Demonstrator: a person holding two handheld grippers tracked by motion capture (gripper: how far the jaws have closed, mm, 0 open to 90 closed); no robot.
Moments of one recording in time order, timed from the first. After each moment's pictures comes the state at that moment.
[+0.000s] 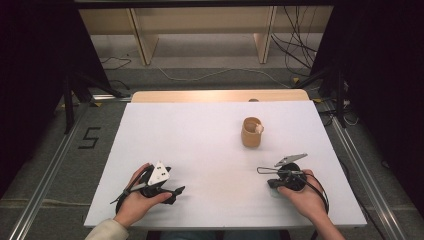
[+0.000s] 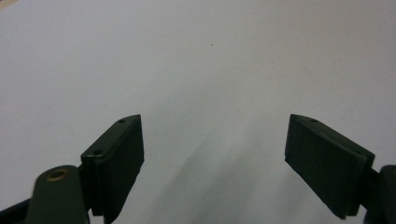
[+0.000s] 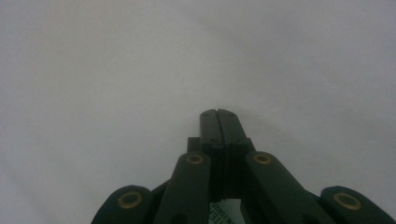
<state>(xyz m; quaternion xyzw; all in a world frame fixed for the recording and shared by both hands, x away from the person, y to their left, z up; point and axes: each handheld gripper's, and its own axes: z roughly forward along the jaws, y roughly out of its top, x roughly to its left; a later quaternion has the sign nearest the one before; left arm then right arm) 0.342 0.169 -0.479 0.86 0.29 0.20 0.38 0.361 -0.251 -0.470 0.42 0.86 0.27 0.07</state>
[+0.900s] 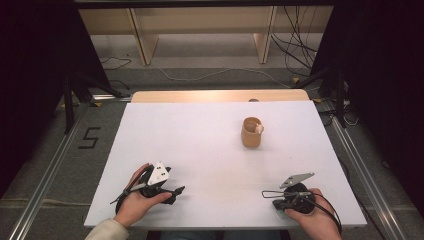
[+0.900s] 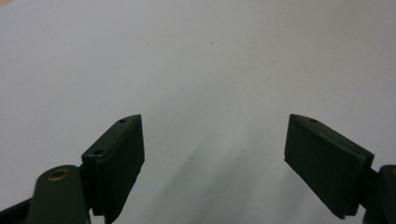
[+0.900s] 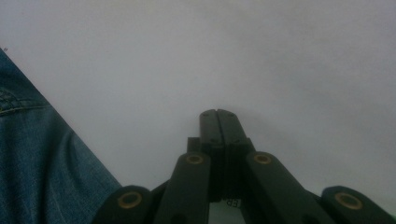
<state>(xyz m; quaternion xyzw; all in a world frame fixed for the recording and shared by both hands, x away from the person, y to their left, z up) 0.342 0.169 -0.479 0.86 0.29 0.20 0.38 0.307 -0.257 -0.467 0.40 0.88 0.25 0.05</state>
